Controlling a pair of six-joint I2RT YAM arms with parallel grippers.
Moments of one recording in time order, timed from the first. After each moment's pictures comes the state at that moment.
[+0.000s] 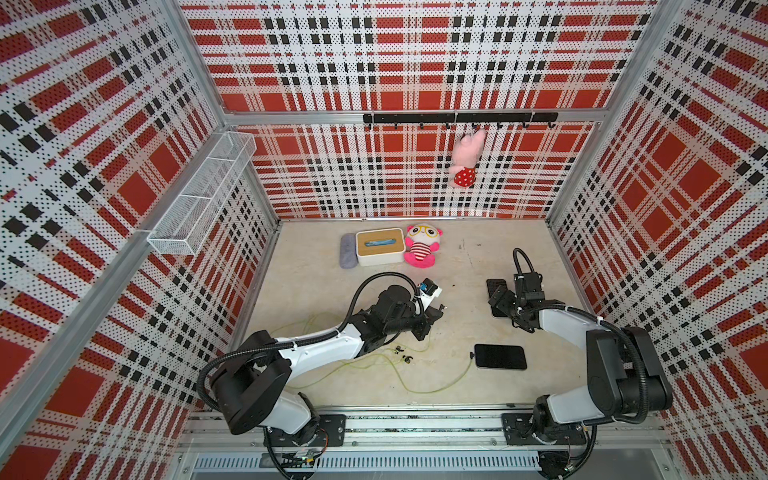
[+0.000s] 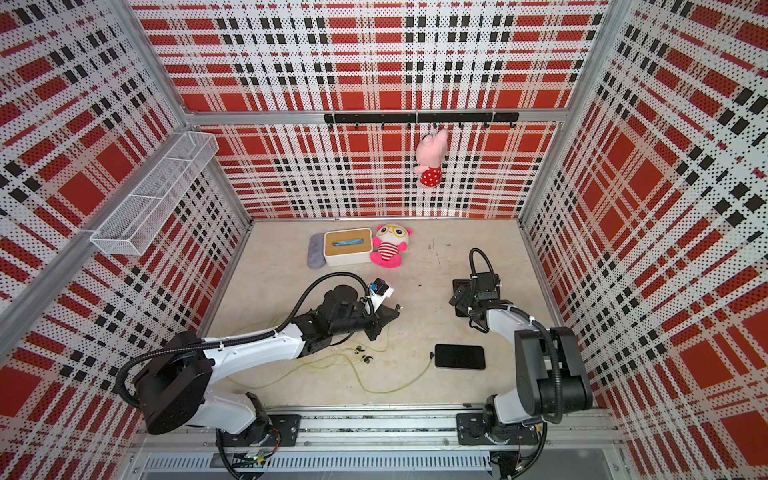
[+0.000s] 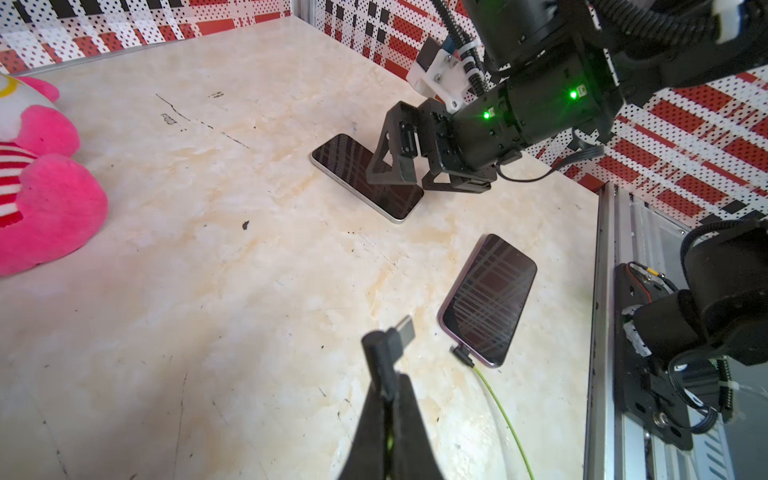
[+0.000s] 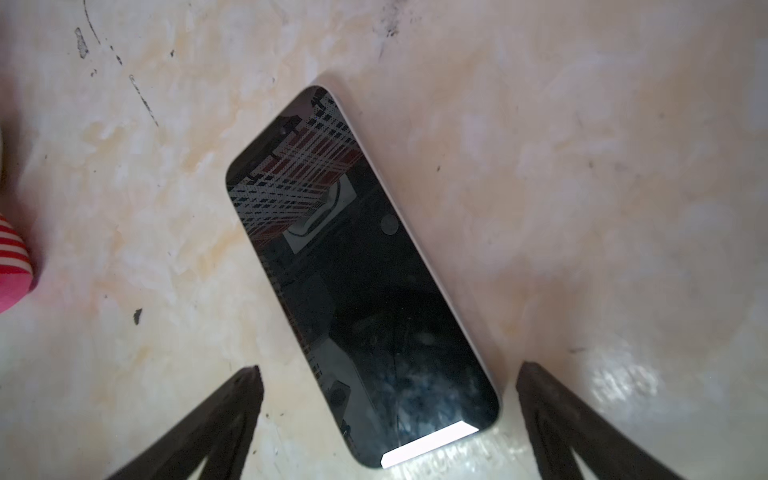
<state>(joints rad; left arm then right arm) -0.85 1.46 0.76 0.25 0.28 -0.14 0.08 1.49 0.68 -0.17 0.03 0.72</state>
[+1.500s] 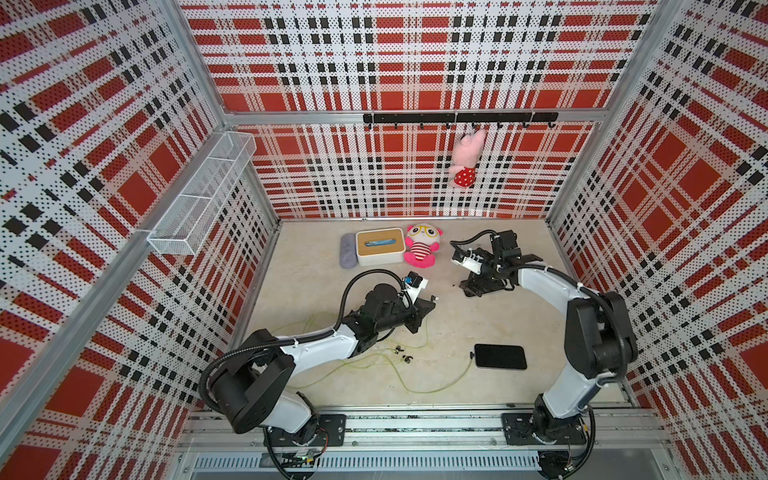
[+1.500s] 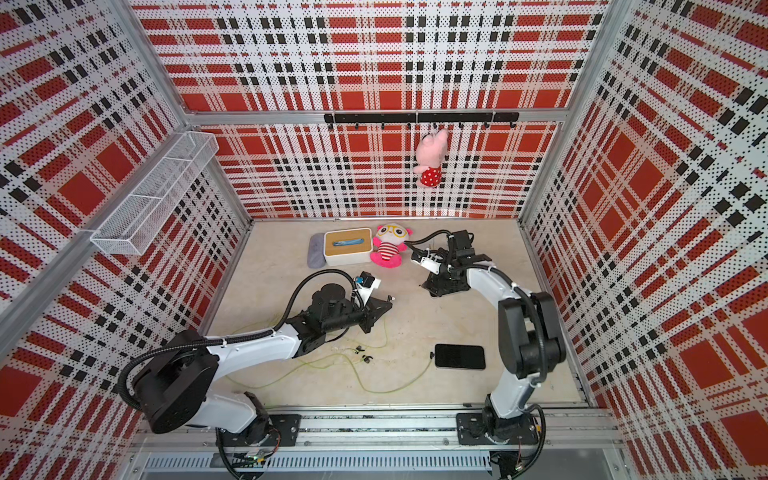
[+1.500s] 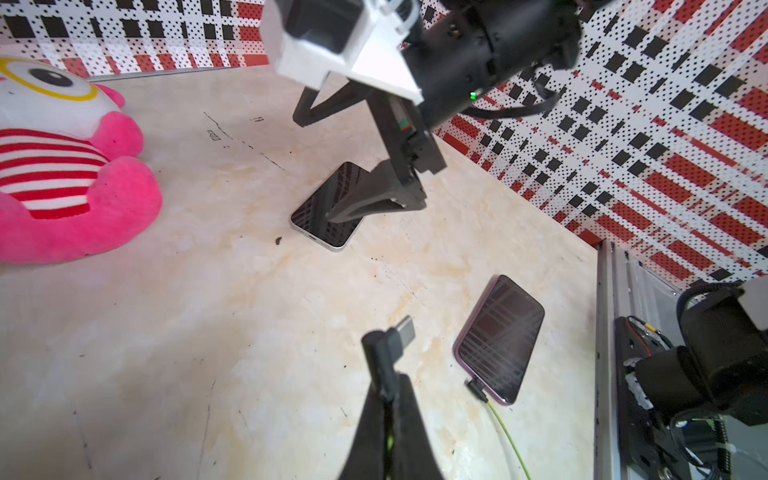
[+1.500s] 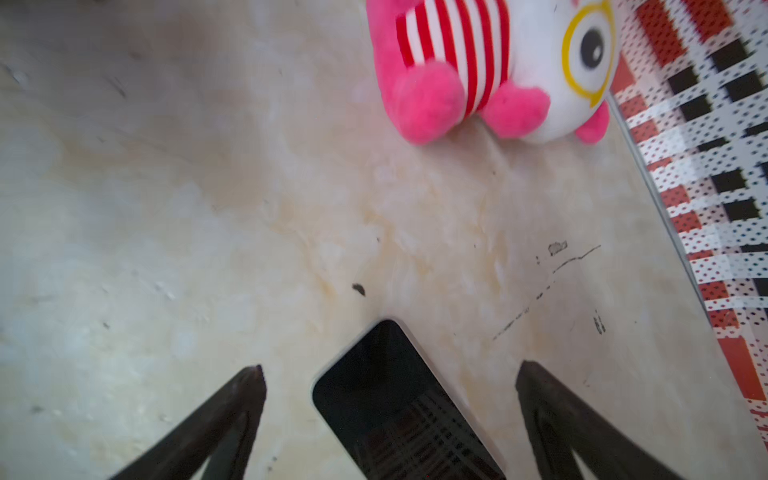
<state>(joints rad) -0.76 1.47 0.68 0.44 0.33 -0.24 0.19 1.79 1.26 -0.46 -0.34 -0.99</state>
